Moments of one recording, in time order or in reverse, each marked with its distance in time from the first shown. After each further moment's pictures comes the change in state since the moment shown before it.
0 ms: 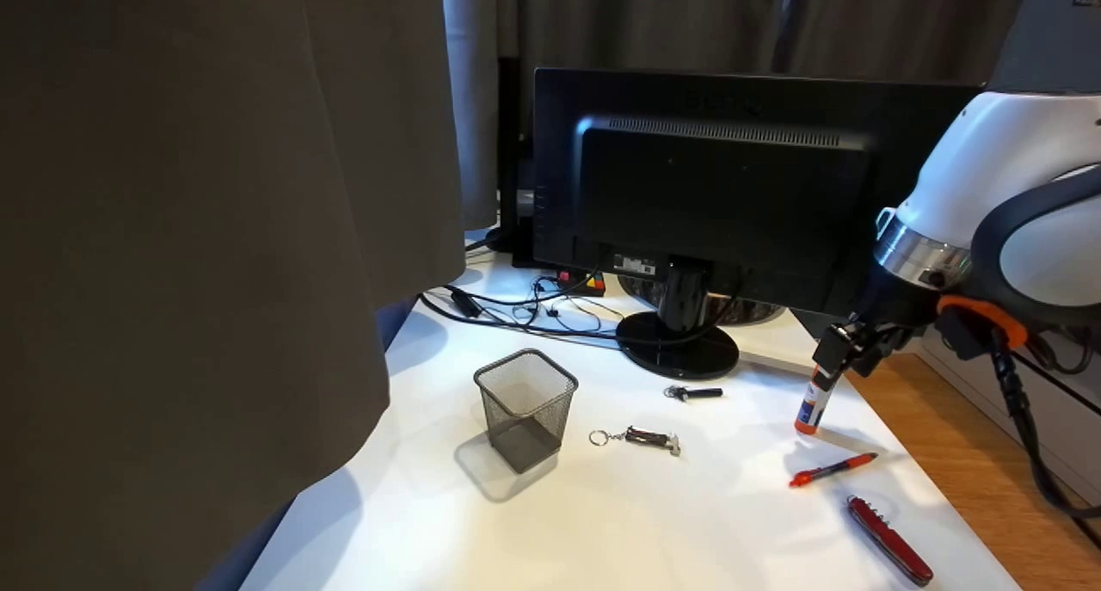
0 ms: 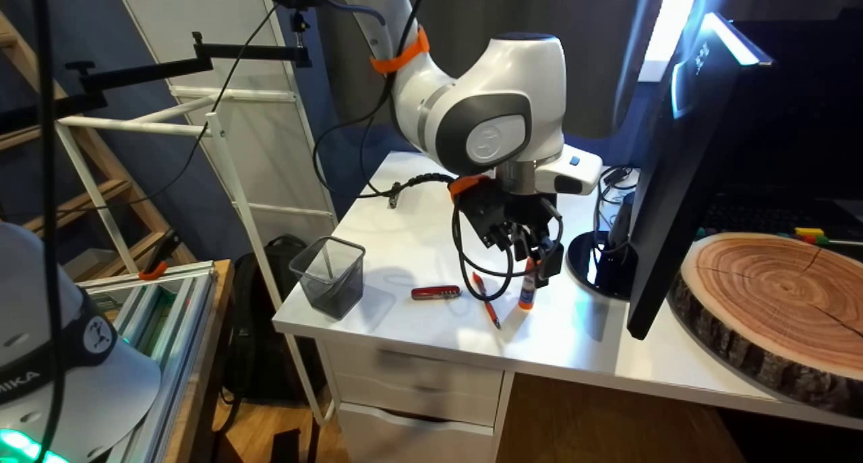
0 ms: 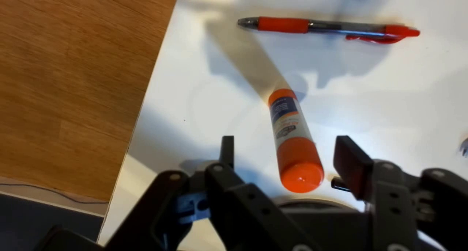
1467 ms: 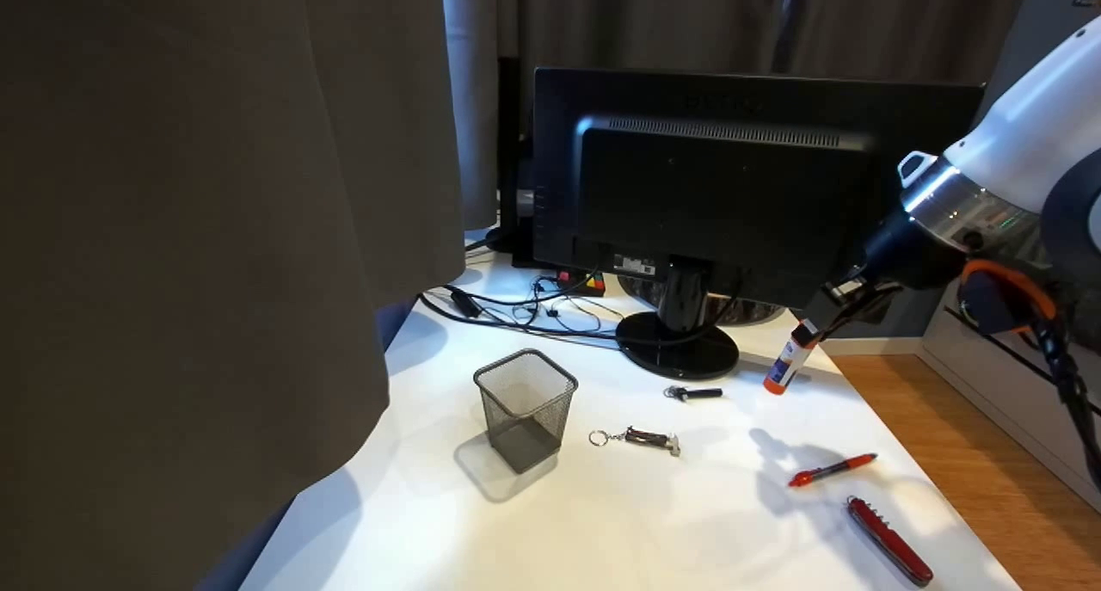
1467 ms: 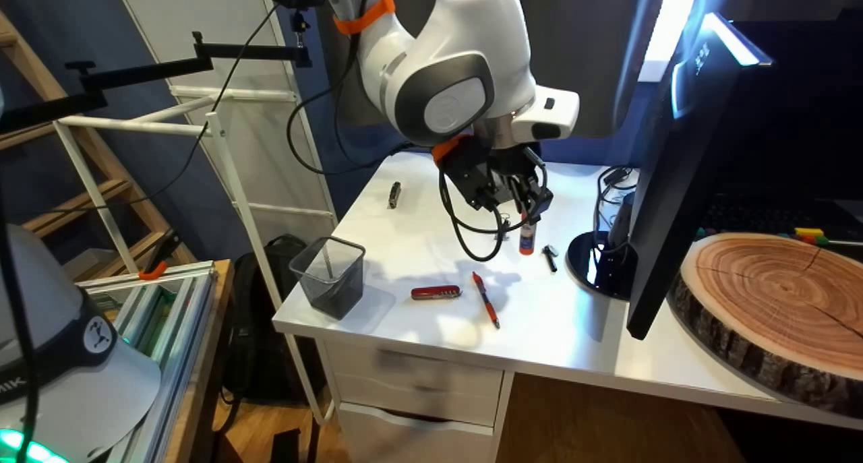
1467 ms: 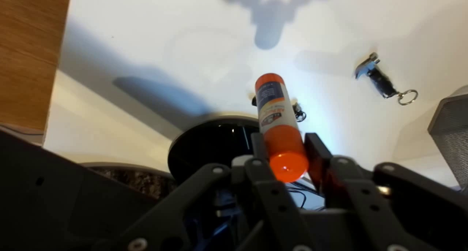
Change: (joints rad) arm -0.114 -0.138 0.199 -0.126 0.075 0.235 -0.098
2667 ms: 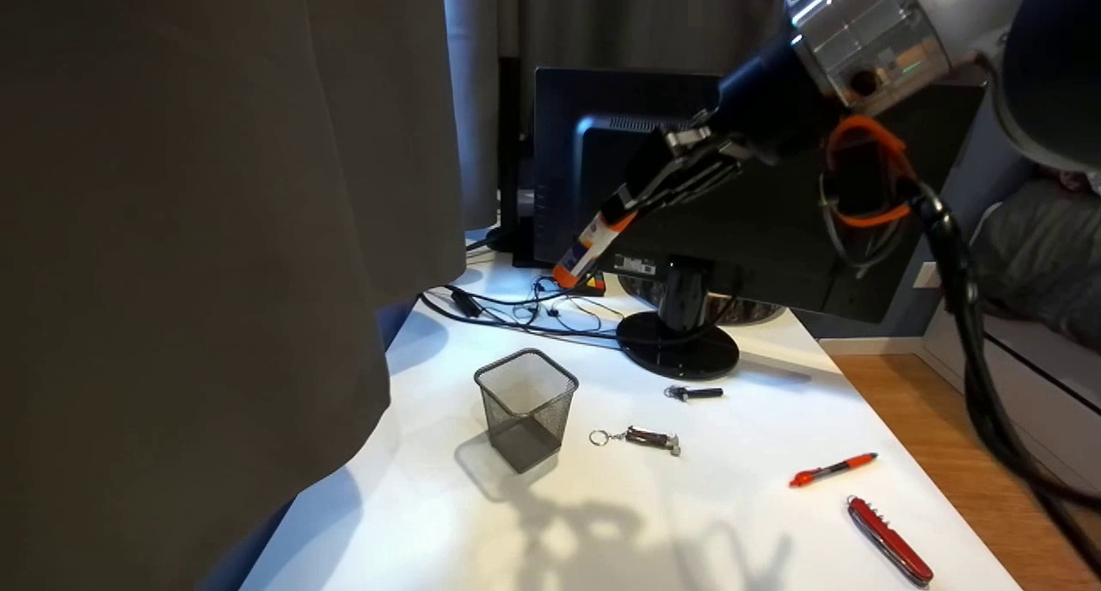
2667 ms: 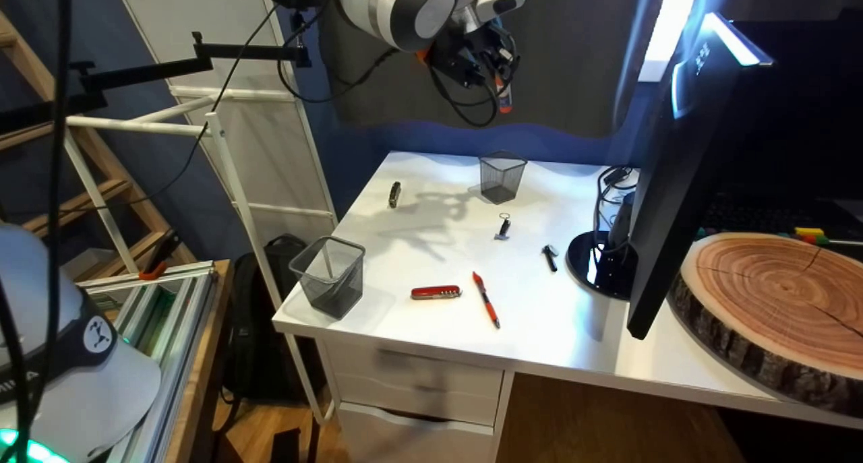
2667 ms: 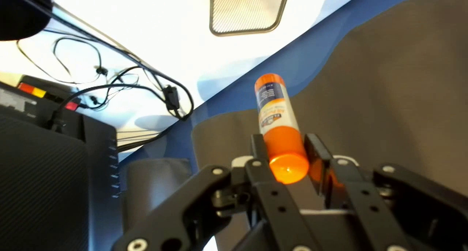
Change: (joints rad) arm 0.068 0.010 0.271 0.250 0.035 0.120 -0.007
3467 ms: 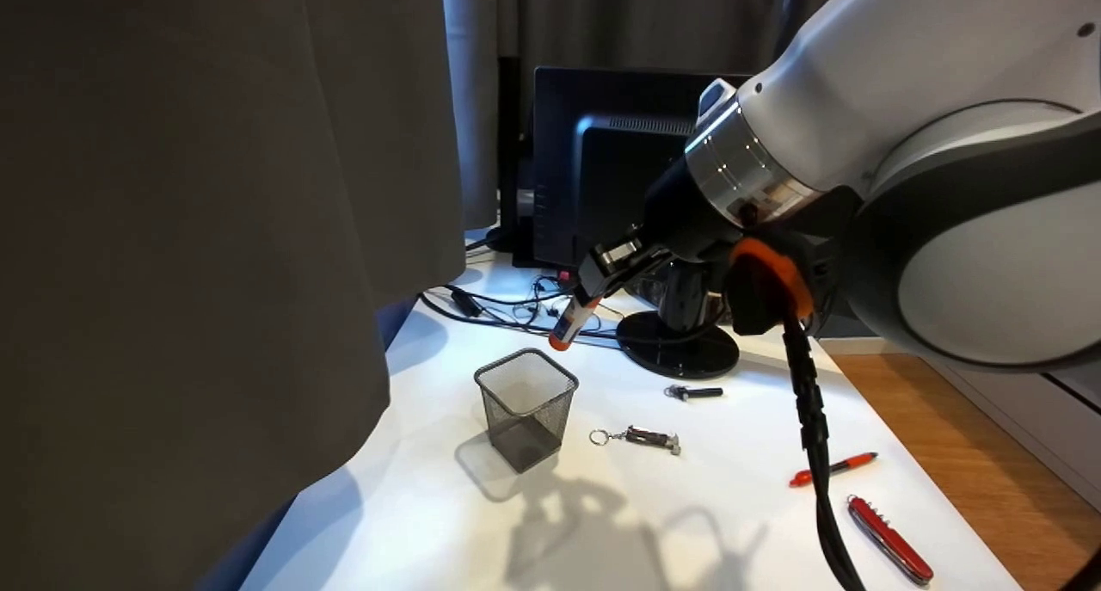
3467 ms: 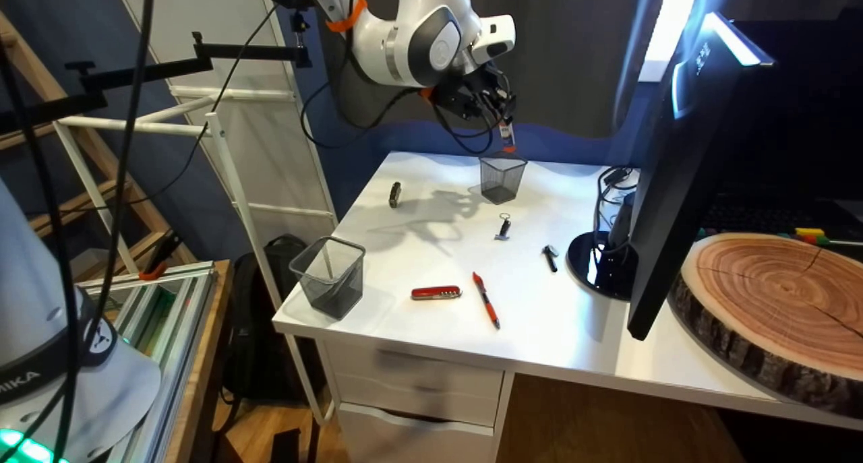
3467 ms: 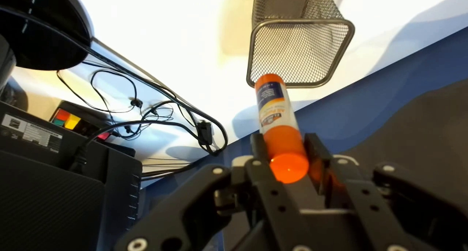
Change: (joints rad) arm 0.570 0.193 -0.603 0.142 -0.079 -0.048 0.210
